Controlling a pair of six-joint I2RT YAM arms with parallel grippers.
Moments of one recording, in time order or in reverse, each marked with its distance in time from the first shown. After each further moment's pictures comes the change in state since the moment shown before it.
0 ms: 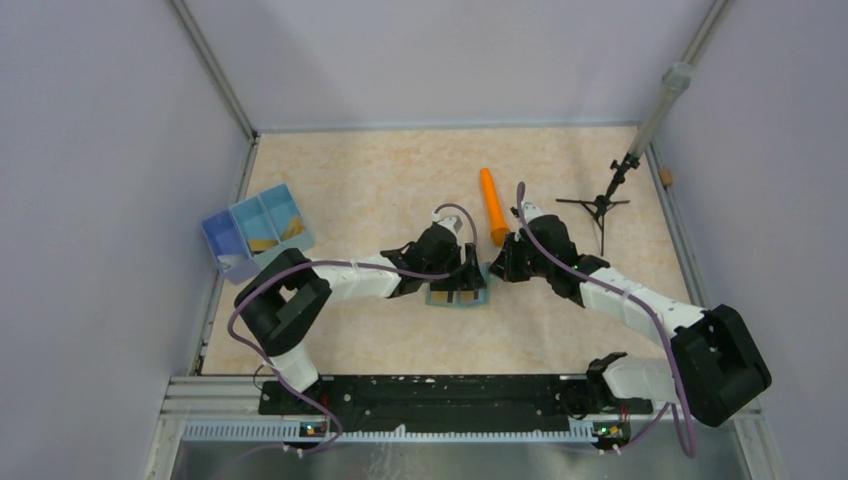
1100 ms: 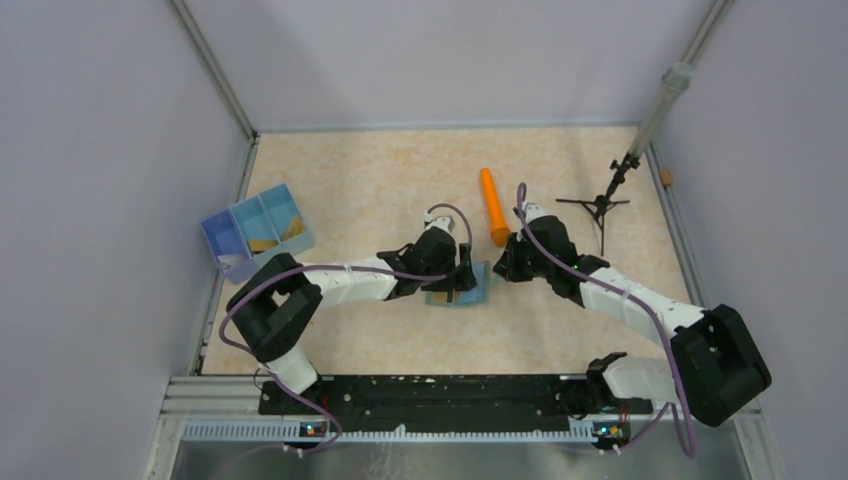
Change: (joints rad) left arm -0.011 -0.045 -0.003 -0.090 -0.134 0.016; right arm 0.000 0.001 0.000 -0.024 0.064 -0.002
